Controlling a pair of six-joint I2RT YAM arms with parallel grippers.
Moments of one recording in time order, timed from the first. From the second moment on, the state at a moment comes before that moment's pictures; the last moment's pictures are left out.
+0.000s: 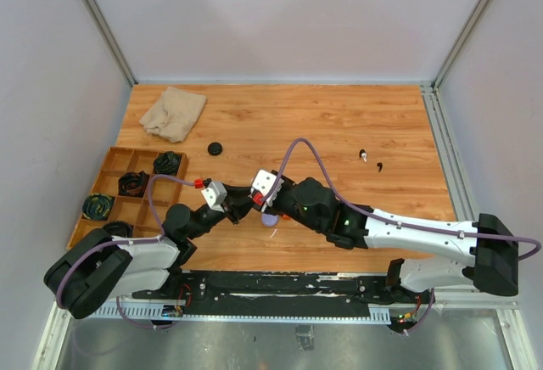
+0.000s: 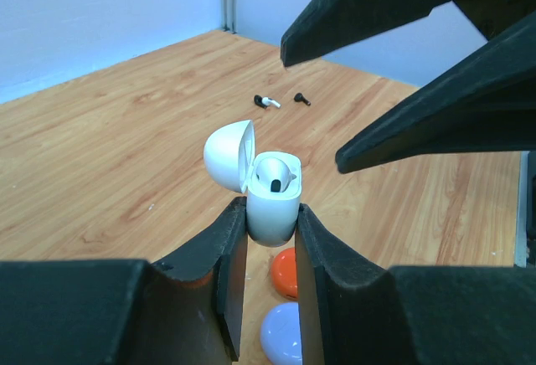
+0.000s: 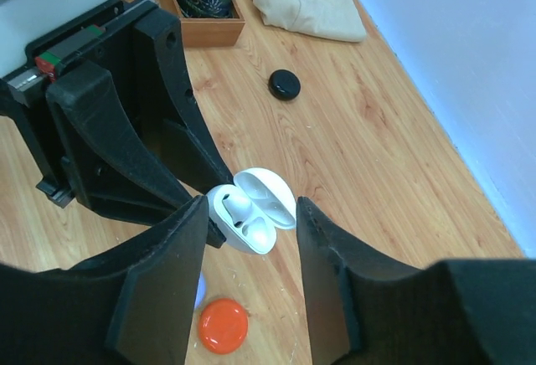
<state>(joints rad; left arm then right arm) -0.65 1.14 0.02 1.35 0.33 -0.12 1.23 1.24 0.83 0.21 0.28 -0.37</state>
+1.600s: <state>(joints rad) -0.65 1.10 0.03 1.25 0.28 -0.13 0.14 1.68 1.28 -0.52 0.08 -0.10</state>
